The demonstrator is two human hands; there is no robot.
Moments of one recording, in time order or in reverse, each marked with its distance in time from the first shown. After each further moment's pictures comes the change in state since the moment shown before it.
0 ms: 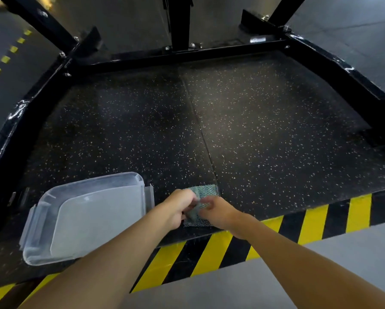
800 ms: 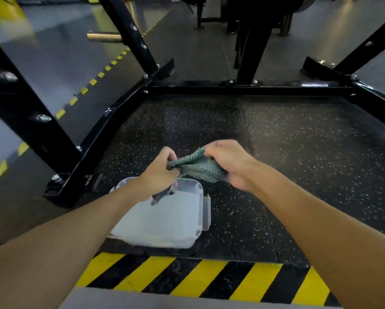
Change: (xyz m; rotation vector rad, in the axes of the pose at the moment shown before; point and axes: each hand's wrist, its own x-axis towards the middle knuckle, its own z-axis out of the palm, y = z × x) left_hand -0.063 0.009 -0.185 0.277 0.370 0.741; right_hand -0.043 -0.208 0.023 0.354 -0.029 -0.313
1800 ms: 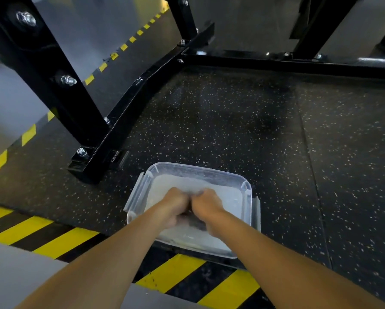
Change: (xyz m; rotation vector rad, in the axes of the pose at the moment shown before) left_hand 0.001 -0.118 0.027 -0.505 -0.004 -0.738; right_hand 0.077 0.142 0.136 -0.356 -0.021 0.324
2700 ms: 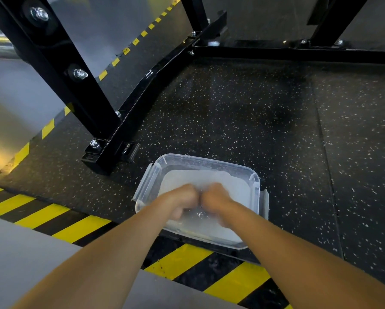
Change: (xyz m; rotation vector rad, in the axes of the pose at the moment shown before) left_hand 0.001 -0.001 0.000 0.314 -0.025 -0.079; right_hand 0.015 0.009 -0.004 -0.129 -0.079 -0.048
